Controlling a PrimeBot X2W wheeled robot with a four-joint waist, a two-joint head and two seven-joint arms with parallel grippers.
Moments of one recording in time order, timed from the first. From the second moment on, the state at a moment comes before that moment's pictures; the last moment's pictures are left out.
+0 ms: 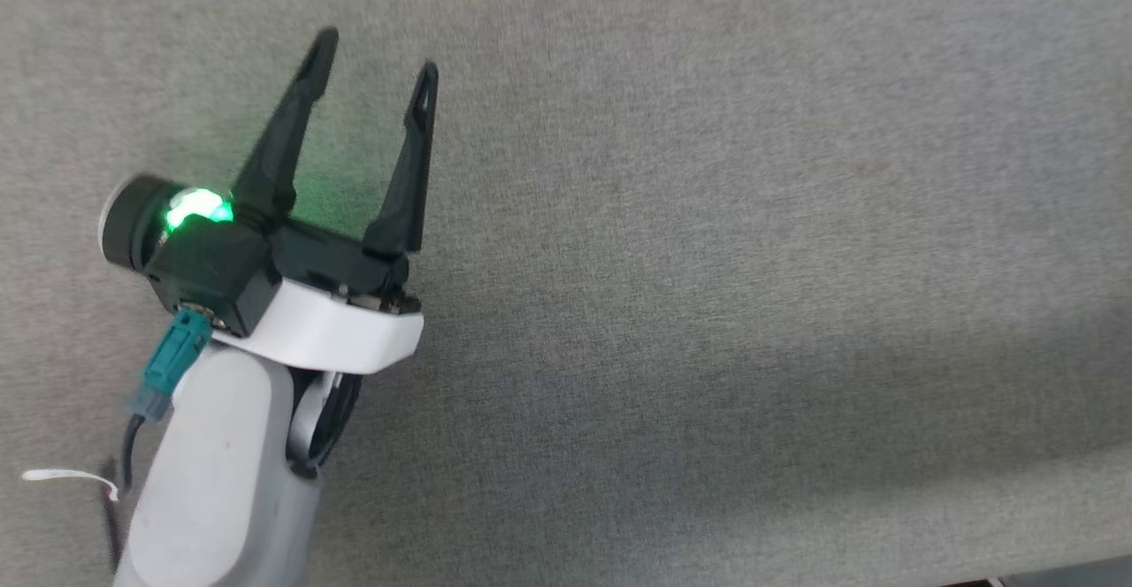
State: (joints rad) left arm -0.47 0.20 -0.22 0.00 -0.18 -0.13 -0.26; right arm -0.91 -0.79 0.09 1.19 0.55 0.13 -0.20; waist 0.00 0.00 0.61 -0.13
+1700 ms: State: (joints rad) left arm 0.10 0.11 0.03 0.04 -0.23 -0.13 -0.26; right arm -0.08 -0.34 -0.09 0.26 0.40 0.13 -0.24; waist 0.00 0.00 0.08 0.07
